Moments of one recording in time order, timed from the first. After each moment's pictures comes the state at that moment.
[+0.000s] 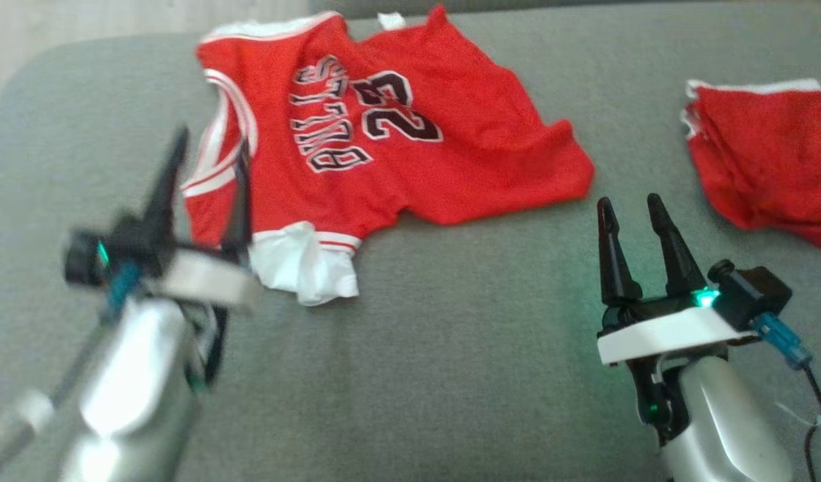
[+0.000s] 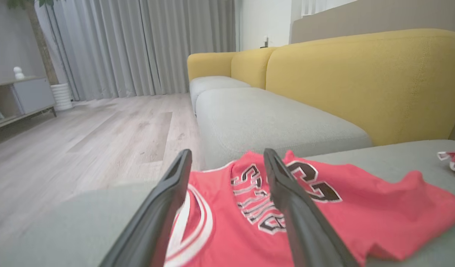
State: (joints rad) left arm -0.54 0.28 -0.44 0.45 -0.41 0.08 -0.26; right arm -0.21 -0.05 0.15 0.29 0.31 0.13 -0.26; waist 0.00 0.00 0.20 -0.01
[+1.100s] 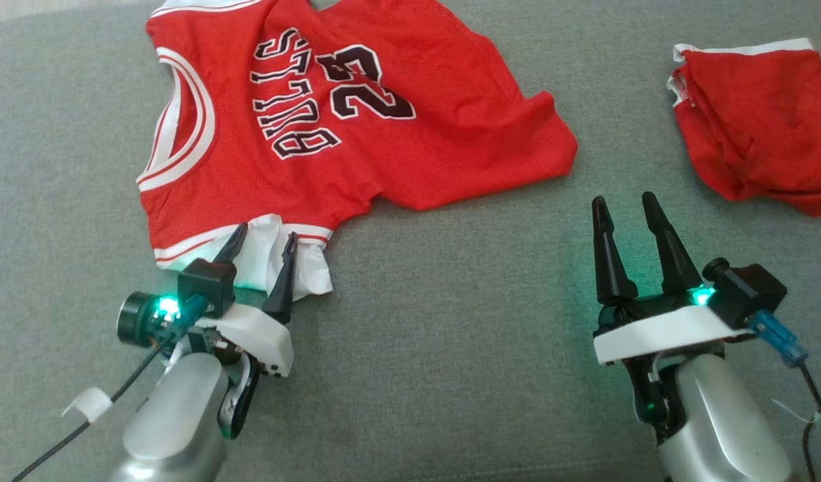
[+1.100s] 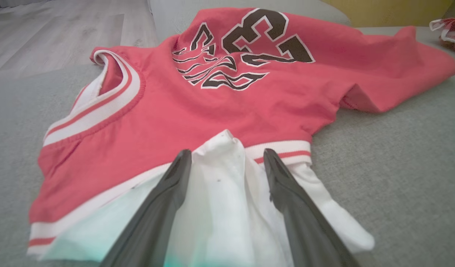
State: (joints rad) left arm -0.45 0.23 -0.53 0.58 -0.40 0.06 -0.13; right arm -0.22 -0.05 0.16 0.30 0.31 0.13 -0.26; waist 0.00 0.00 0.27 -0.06
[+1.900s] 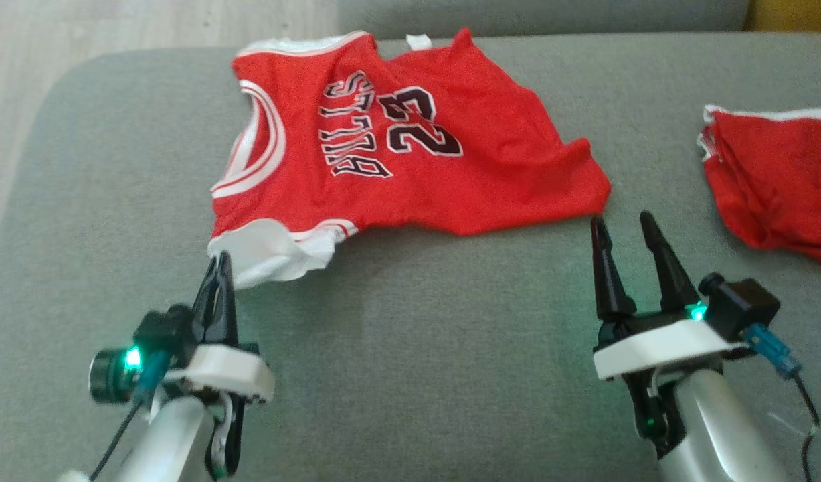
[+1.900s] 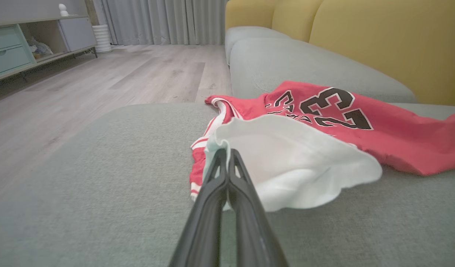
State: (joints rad) left arm -0.32 0.21 -0.42 0.50 -0.43 0.16 -0.25; right arm -0.20 -0.05 0.15 0.32 0.31 0.13 -0.26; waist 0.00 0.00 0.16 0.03
